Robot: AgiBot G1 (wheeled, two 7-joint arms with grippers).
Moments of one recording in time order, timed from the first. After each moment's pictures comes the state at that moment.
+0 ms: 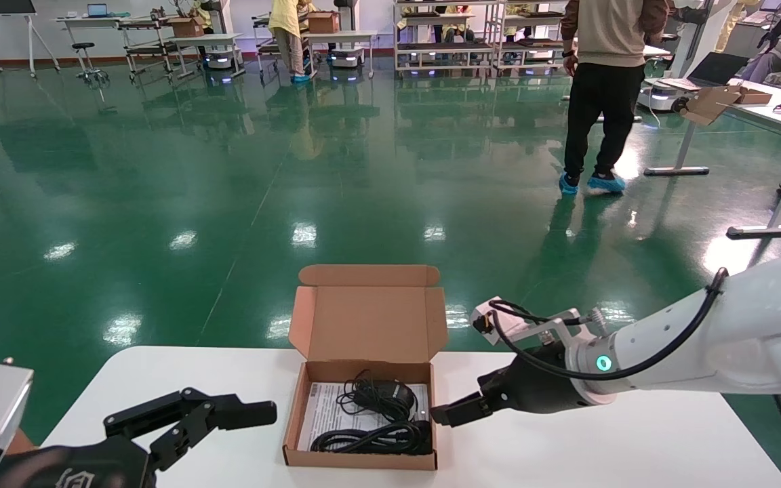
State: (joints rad) left arm -1.08 0.55 0.39 -1.23 0.63 1.42 -0.11; right arm 1.83 -1.34 -0.80 0.07 -1.57 -1.14 0.51
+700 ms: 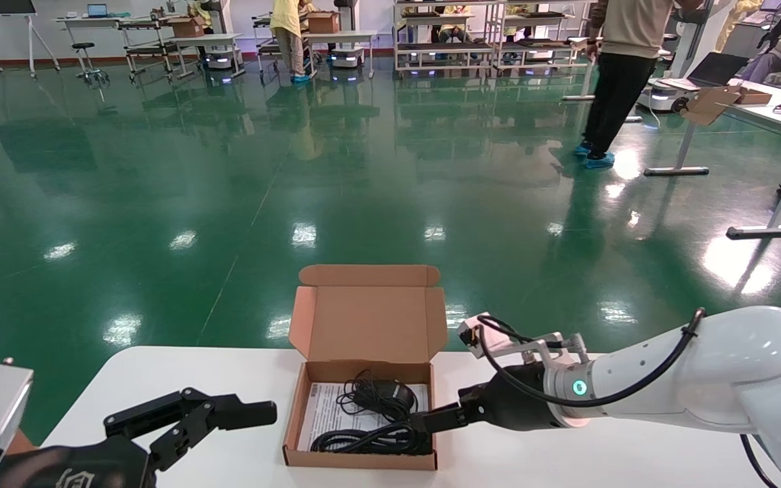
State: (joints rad) left arm -1.08 0.55 0.39 -1.23 0.63 1.42 -0.11; right arm 1.75 -1.34 -0.79 0.10 -1.53 -1.07 0.62
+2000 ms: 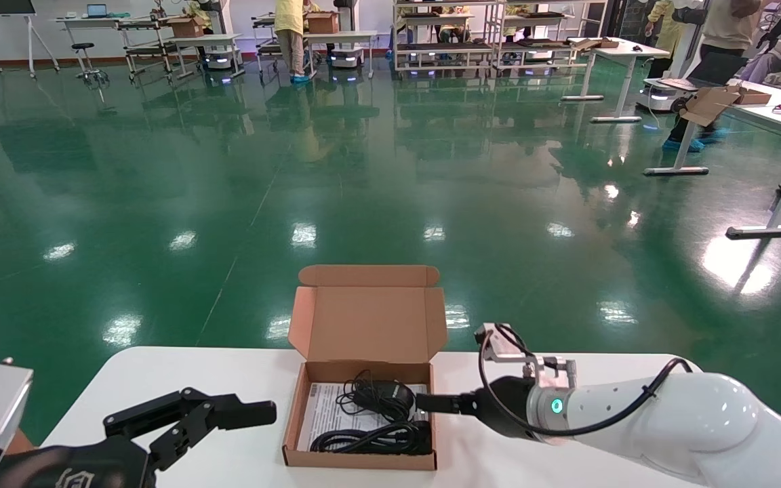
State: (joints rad) left arm -1.08 0.55 0.39 -1.23 0.63 1.42 -0.11; right arm 1.59 -1.36 -0.89 0.24 -1.48 -0.74 0.96
